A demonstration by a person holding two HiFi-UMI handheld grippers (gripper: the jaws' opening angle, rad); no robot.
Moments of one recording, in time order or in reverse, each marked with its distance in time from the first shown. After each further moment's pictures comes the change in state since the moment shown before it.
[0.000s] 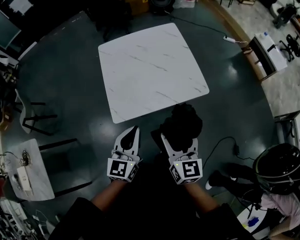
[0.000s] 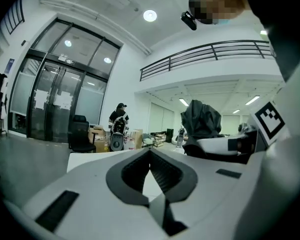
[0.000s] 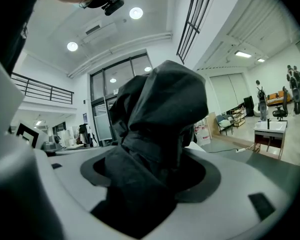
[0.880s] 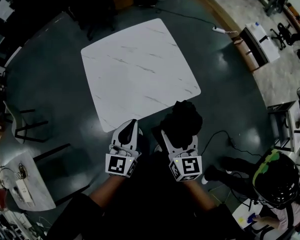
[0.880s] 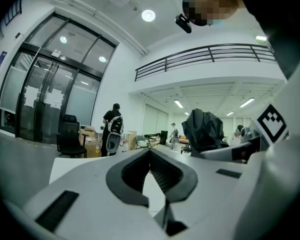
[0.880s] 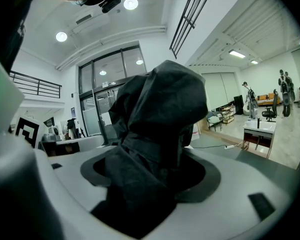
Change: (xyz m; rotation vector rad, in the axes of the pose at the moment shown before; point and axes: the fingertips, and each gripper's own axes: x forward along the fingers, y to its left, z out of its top) left arm 0.100 0.008 0.009 0.010 -0.039 -0.087; right arm 0.050 -0.071 -0.002 0.018 0.067 -0.116
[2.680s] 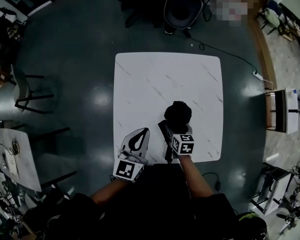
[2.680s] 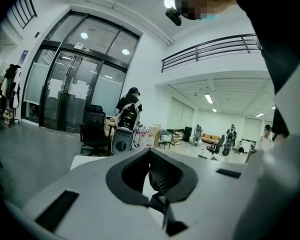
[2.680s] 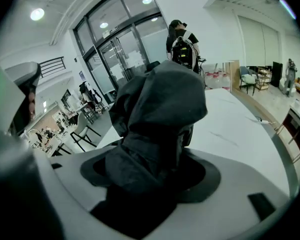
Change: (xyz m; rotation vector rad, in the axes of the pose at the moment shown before) left arm 0.154 0.263 -0.009 -0.118 0.055 0.249; right arm 0.425 -0.006 -0.145 -0.048 0.631 0.238
